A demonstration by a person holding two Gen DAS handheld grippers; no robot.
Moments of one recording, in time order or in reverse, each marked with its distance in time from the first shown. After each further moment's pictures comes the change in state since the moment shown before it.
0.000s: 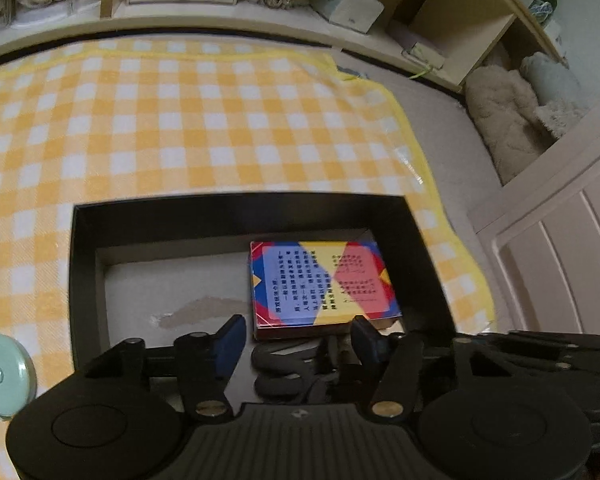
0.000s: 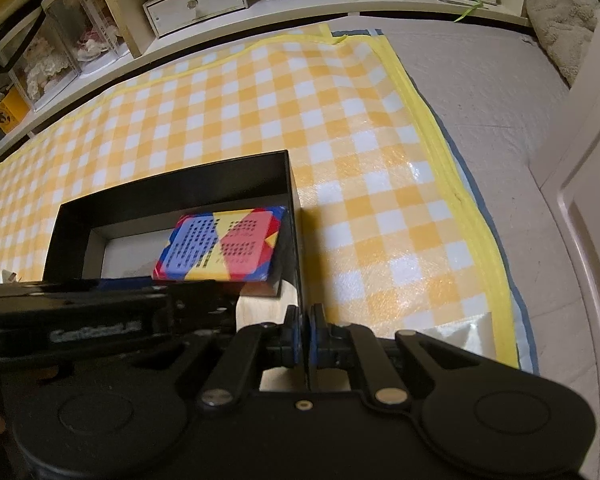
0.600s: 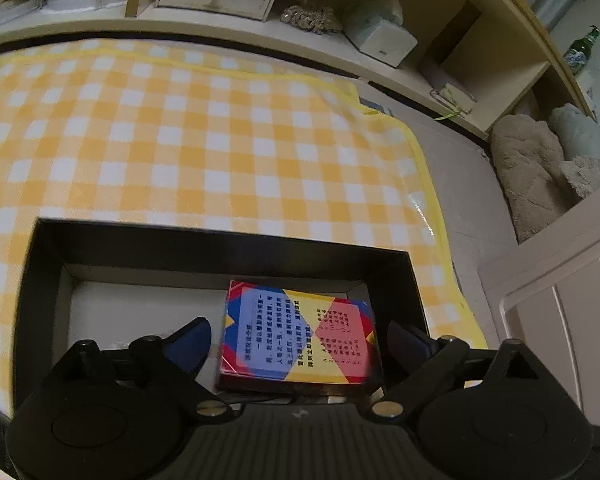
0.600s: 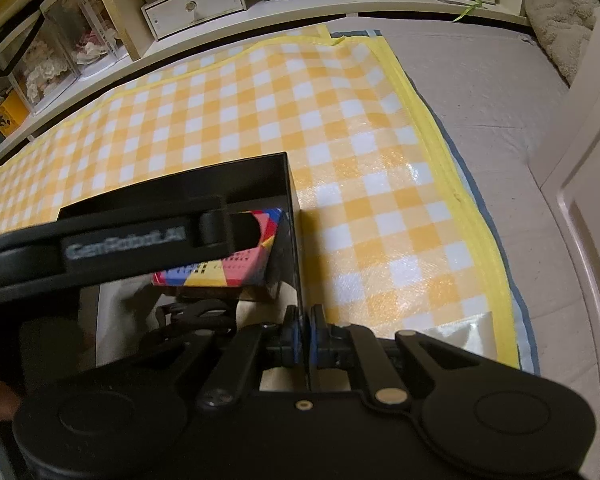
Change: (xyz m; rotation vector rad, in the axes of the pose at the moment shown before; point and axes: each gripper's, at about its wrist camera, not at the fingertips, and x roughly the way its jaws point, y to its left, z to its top) left arm 0.013 -0.014 0.016 -0.123 -0.103 0.035; right arm 0.000 -0.001 0.002 0.006 -0.003 0.003
